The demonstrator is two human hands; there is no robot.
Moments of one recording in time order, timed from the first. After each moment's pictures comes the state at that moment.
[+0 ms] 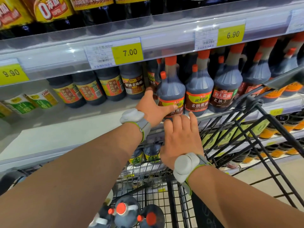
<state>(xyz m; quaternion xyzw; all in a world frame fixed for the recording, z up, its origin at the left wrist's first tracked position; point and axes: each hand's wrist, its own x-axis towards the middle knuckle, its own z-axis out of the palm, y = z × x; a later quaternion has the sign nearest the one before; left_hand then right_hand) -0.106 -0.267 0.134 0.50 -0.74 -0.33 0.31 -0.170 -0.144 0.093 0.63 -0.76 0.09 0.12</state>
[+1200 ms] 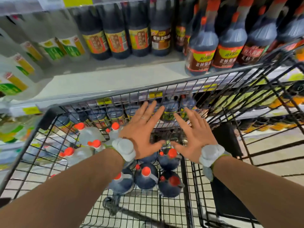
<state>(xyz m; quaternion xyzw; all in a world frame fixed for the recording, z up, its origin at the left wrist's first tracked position) 0.101 -0.129 0.048 0.36 -0.92 -0.11 0.04 -0.116 -0.040 0.026 0.69 -0.71 0.10 -0.10</state>
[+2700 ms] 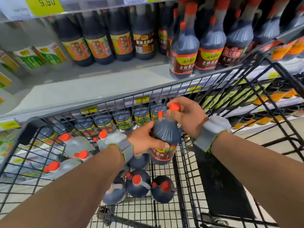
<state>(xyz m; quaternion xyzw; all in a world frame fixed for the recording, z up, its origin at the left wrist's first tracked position) 0.049 -0.138 0.038 0.43 -0.68 -0.59 0.05 -0.130 -0.087 0.078 0.49 -0.67 0.45 -0.34</state>
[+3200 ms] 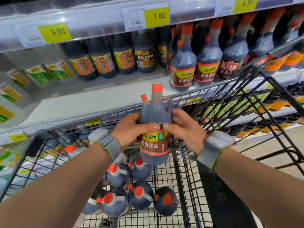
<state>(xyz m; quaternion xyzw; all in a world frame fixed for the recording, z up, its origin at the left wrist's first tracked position) 0.061 -0.161 0.108 0.43 -0.61 -0.64 0.19 -0.120 -0.070 0.099 0.42 -0.56 0.51 -0.49</state>
